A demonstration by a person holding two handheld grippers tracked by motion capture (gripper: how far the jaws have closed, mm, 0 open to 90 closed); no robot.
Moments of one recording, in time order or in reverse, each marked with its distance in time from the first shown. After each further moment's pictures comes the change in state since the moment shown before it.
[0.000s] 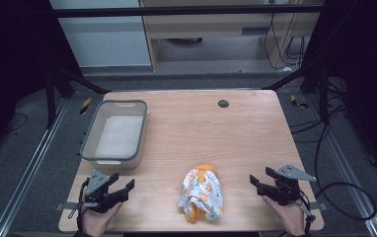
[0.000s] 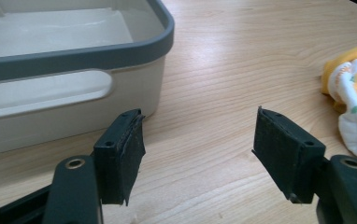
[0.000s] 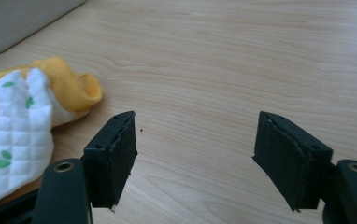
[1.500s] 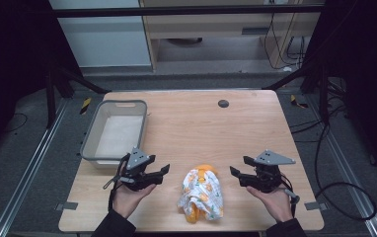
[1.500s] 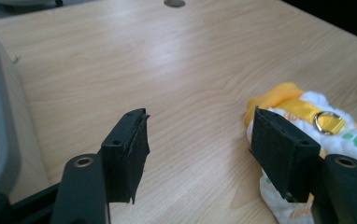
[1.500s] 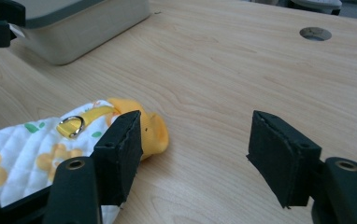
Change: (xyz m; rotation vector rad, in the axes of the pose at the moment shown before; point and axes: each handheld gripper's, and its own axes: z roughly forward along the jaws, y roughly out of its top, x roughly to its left) left arm -0.067 0.065 0.057 0.058 -0.158 0.149; right arm 0.038 0.051 0.018 0.005 0.148 -0.117
